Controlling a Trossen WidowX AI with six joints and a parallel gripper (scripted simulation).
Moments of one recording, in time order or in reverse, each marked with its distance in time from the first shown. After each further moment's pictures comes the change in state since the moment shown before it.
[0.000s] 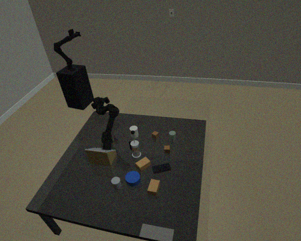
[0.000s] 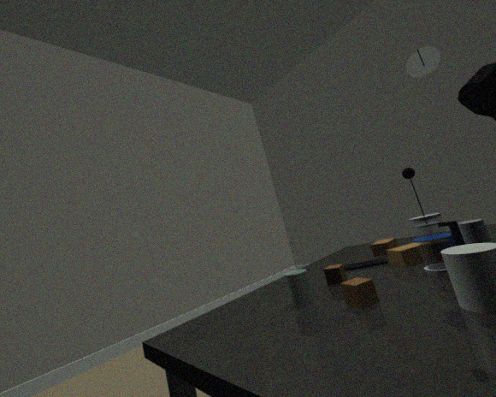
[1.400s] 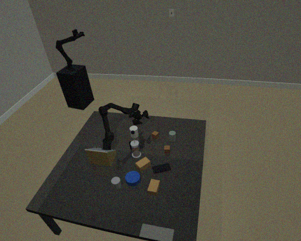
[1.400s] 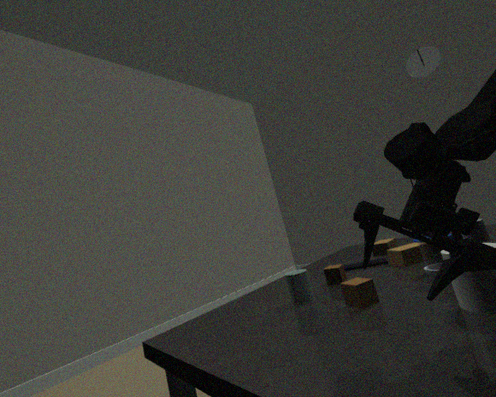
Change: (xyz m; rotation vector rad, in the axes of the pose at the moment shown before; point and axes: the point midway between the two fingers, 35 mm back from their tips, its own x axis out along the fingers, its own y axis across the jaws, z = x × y) arm -0.160 -0.344 -0.287 -0.294 1.133 -0.265
